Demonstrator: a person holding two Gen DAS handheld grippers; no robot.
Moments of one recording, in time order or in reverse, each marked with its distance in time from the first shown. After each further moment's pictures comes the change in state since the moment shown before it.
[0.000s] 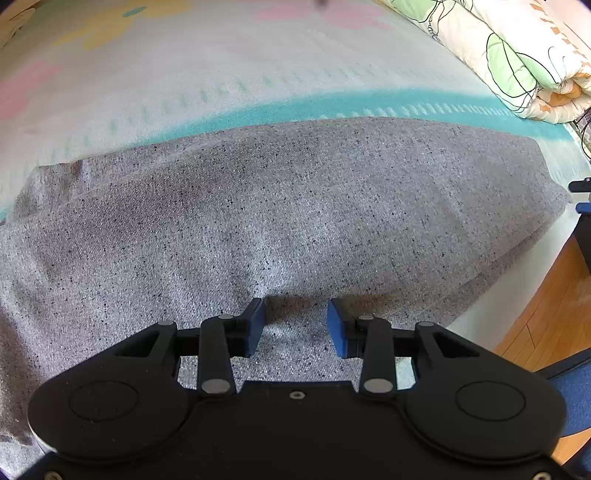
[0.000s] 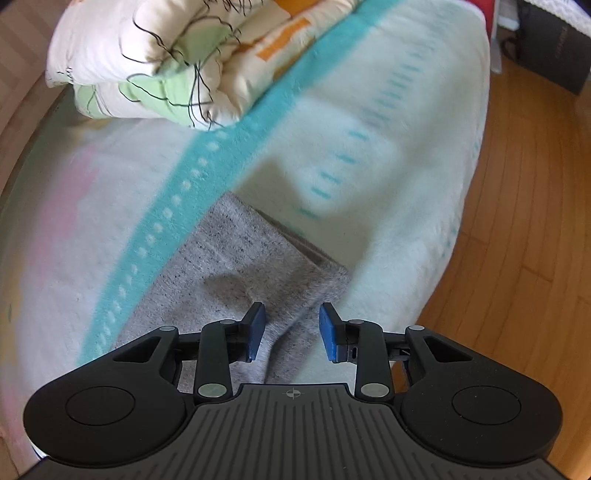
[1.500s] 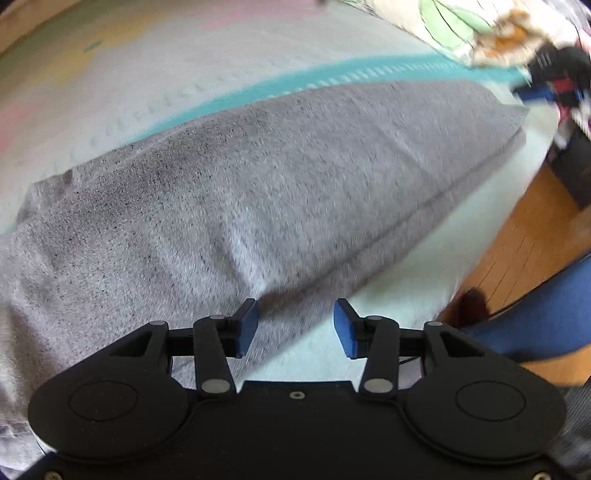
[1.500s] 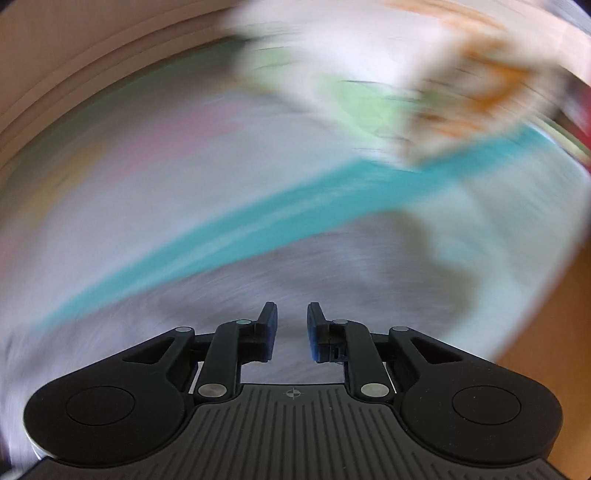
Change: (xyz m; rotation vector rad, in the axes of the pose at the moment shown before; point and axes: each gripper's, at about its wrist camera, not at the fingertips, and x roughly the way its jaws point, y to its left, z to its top) left arm -0.027 -0.017 -0.050 0.213 -0.015 0.000; right arm -0.035 0.096 -0.092 -0.681 -0.148 0.126
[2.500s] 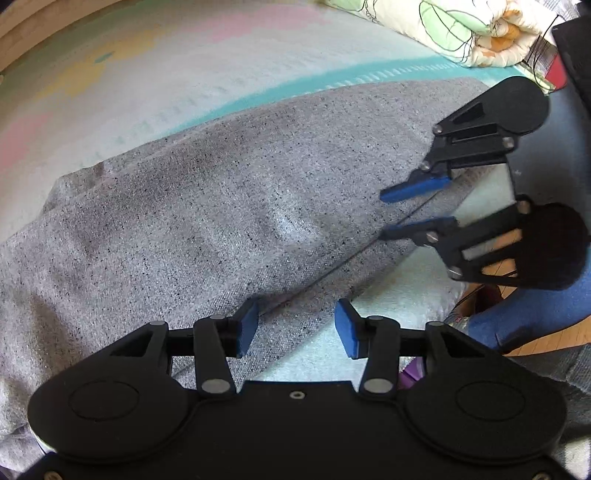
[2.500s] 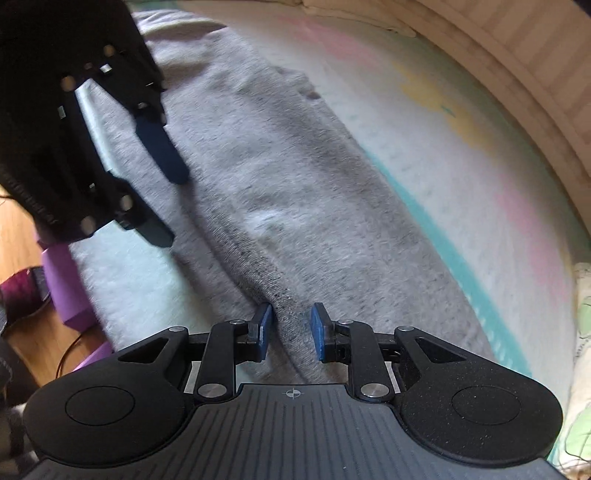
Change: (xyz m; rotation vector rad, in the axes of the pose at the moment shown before) left arm -0.011 0.022 -0.021 0.021 -0.054 0.010; right arm 0.014 0.201 -0.136 -1.240 0.000 0.309
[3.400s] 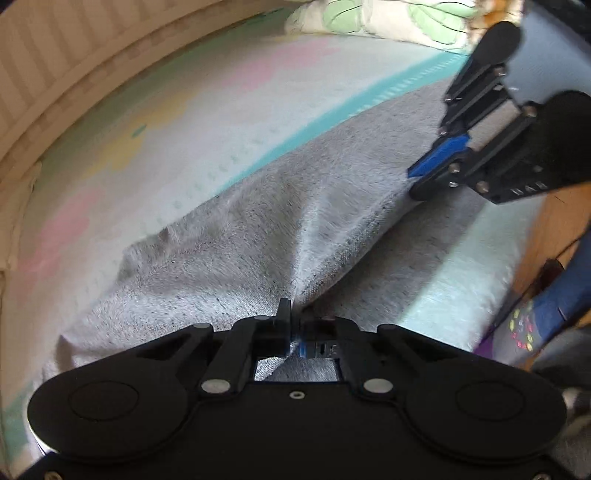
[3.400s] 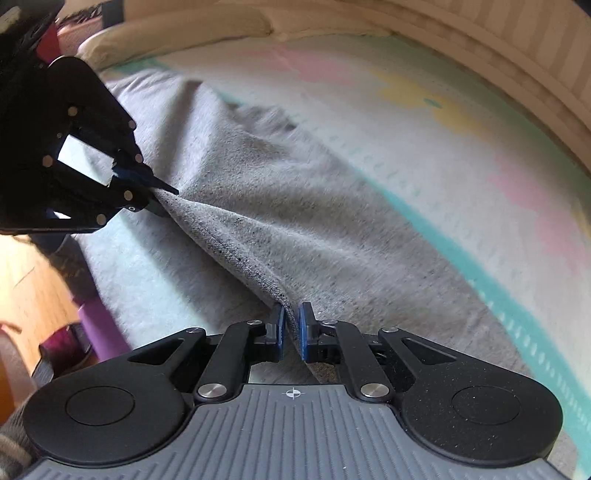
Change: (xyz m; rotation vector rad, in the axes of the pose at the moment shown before) left arm -0.028 -0.016 -0.011 0.220 -0.107 0.247; right arm -0.029 -0.029 -0.004 0.152 -0.051 0.135
